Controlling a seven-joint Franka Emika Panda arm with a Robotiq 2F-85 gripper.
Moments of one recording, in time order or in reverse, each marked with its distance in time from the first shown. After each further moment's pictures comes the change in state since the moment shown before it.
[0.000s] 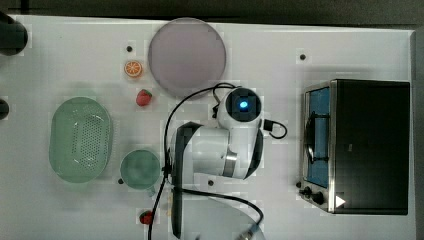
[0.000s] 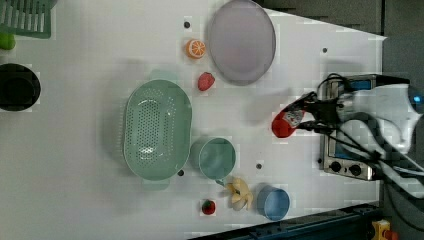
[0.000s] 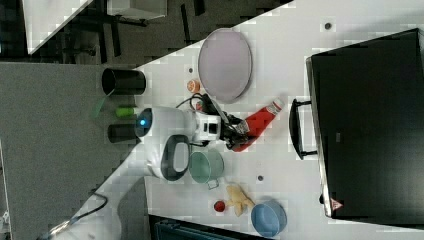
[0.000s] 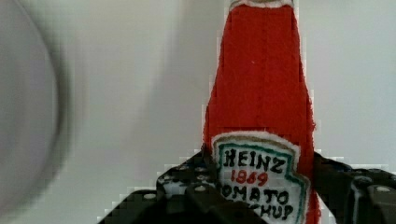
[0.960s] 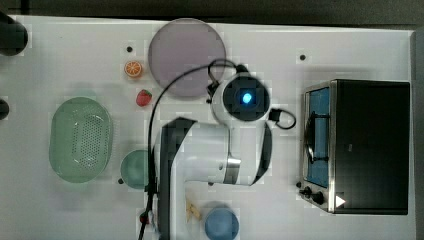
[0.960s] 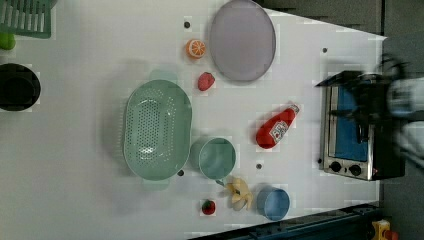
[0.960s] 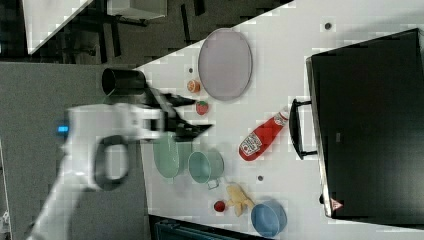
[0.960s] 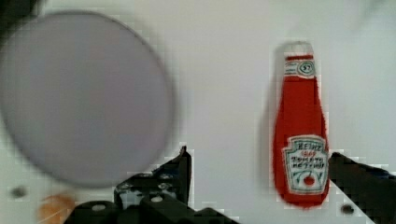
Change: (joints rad) arm 0.036 -0.284 -0.020 0.195 -0.009 -0.288 0.079
